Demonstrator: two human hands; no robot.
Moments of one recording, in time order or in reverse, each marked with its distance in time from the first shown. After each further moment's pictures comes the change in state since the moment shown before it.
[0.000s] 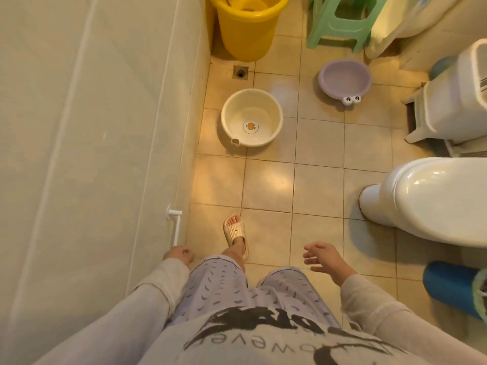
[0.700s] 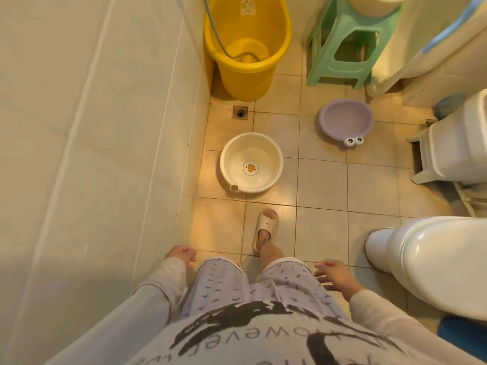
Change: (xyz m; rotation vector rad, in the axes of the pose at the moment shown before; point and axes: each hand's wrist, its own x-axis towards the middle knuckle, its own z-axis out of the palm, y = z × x) left_hand 0.070 0.192 -0.095 -0.235 0.038 -0.019; right_hand 0.076 -0.171 -0.057 -0.132 0.040 0.036
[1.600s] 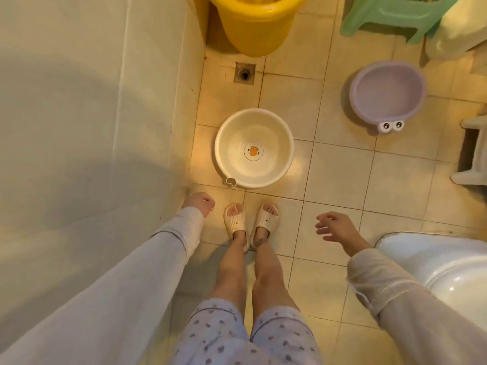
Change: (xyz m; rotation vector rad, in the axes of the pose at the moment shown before) left_hand 0.171 0.216 0.032 0.182 -0.056 0.046; right_hand 0.198 -0.191 -0.029 -0.050 -0.046 -0.017
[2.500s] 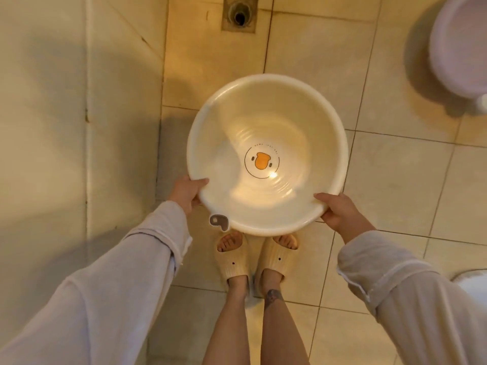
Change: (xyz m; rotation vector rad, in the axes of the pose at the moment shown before) left_hand 0.312 0.012 0.075 -0.698 0.001 -0.175; right_hand 0.324 -0.019 0.106 0.736 0.027 0.153
